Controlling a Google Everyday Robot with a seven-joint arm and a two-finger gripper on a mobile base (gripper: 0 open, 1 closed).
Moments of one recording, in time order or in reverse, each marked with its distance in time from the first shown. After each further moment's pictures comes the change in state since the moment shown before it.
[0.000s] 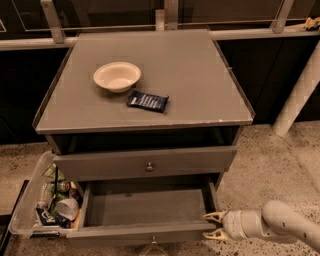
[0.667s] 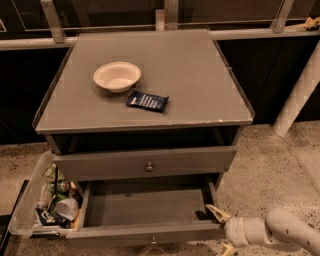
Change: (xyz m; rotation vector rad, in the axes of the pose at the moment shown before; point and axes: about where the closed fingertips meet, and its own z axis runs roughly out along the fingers) arm 0.005 0.024 0.004 -0.019 -0.059 -0.001
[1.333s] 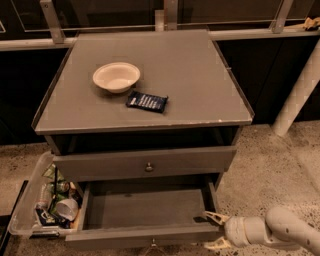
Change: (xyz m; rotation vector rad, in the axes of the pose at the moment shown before) arm -0.001 0.005 -0.002 -0.009 -0.009 -0.002
